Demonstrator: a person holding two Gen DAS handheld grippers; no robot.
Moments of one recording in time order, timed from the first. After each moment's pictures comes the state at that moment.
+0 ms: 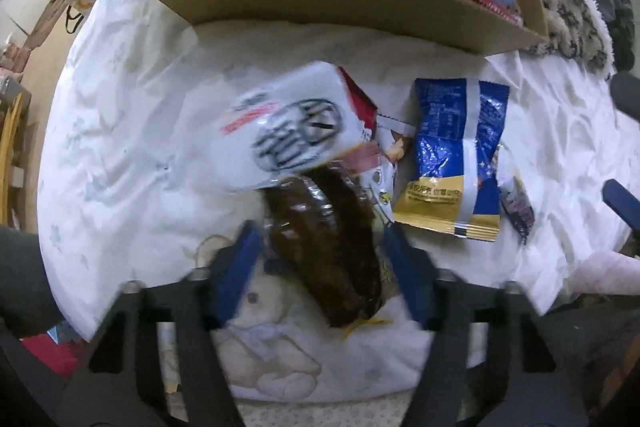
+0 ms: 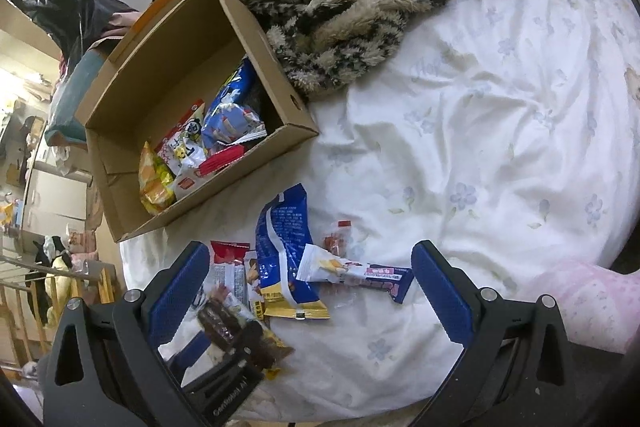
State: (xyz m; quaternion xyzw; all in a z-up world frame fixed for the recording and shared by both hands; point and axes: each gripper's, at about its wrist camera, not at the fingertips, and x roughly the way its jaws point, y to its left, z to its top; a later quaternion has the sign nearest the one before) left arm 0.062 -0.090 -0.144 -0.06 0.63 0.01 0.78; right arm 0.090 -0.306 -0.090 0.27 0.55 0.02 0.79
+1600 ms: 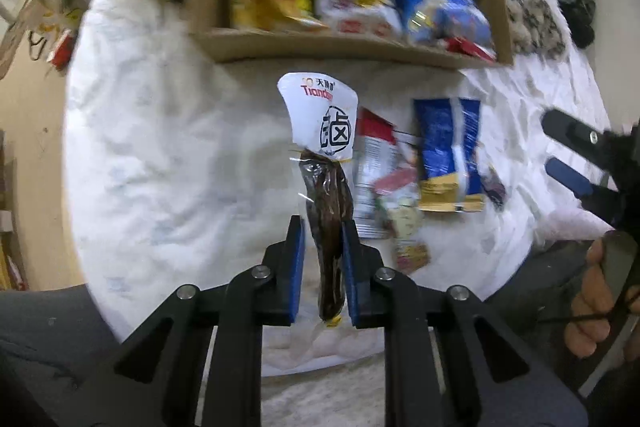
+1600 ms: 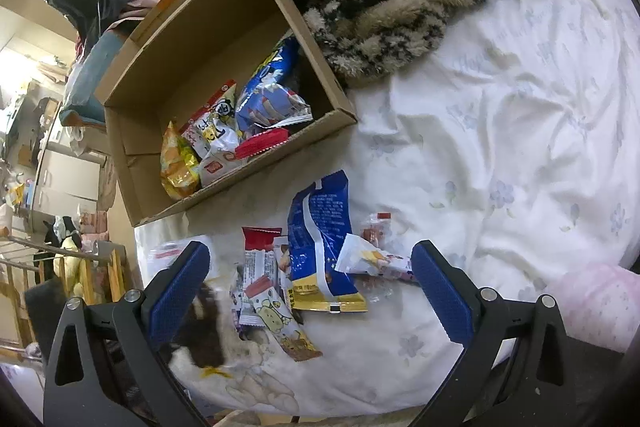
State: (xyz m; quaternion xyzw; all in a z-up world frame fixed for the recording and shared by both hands) left arm 0.083 -0.012 -0.089 -0.04 0.65 -0.07 0.76; right arm 0.099 -0.283 -0.089 0.26 0.56 0.05 0.78
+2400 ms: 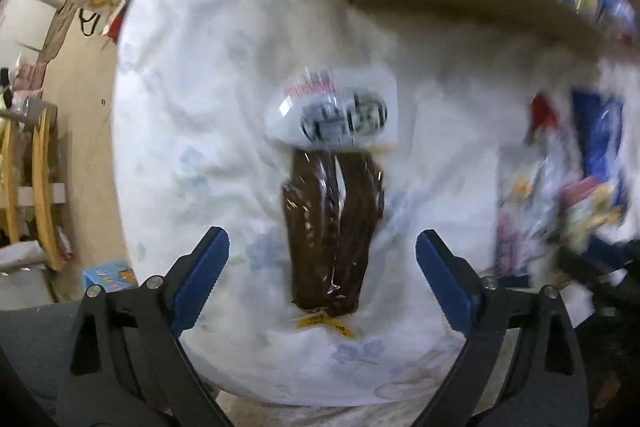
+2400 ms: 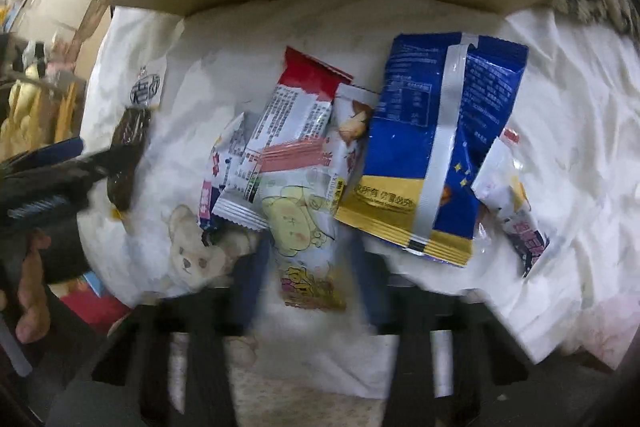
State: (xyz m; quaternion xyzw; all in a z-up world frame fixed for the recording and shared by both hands) left arm 0.098 0.033 -0.174 0.03 0.70 0.04 0.71; right arm 0.088 -0.157 -0.160 0.02 0.69 0.16 0.70
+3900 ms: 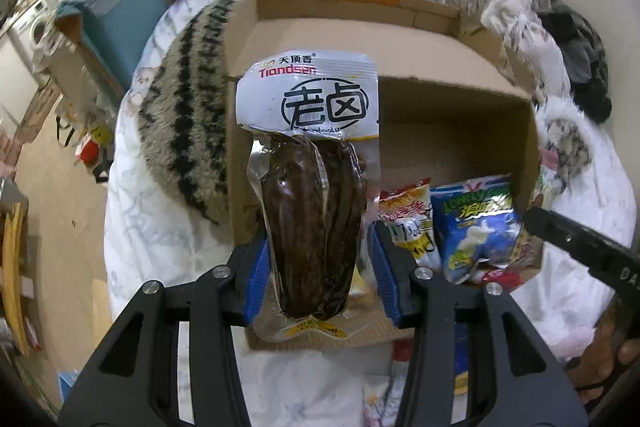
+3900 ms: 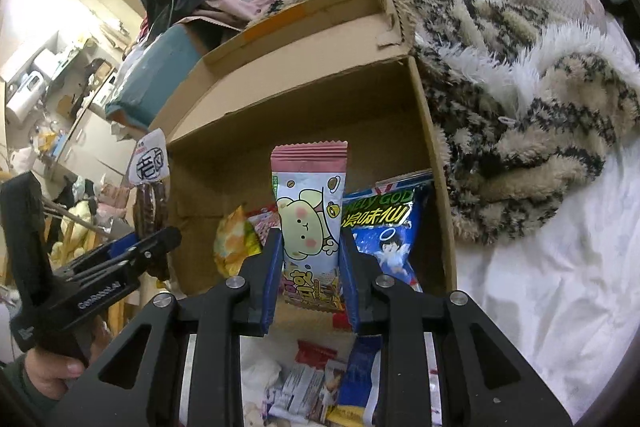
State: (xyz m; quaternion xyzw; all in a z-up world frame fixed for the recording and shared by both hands) left arm 0.221 -0.014 -0.047 -0.01 0.51 -0.05 0.86; right arm 0.211 -0.246 -0.049 0.19 0.49 0.17 0.83
